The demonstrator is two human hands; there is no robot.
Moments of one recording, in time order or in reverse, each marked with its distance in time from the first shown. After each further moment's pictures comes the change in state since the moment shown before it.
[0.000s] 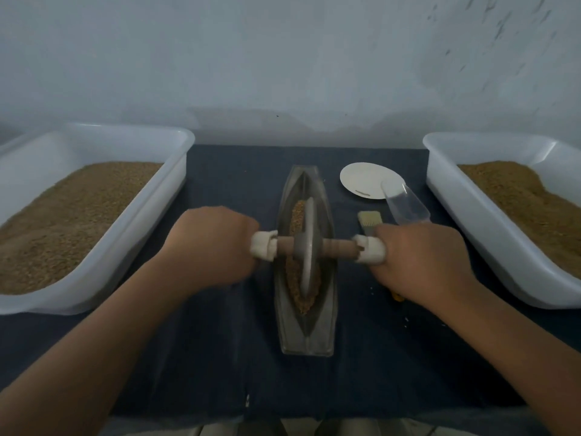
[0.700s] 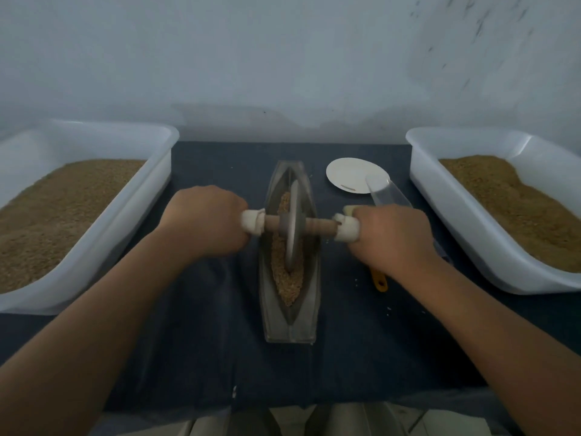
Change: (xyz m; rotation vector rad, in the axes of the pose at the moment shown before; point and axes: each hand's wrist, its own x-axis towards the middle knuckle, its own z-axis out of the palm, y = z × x) left_hand 0.032 0.001 -0.005 0.005 -0.026 -0.031; right_hand 0.029 -0.004 0.009 -0.061 -0.111 0.094
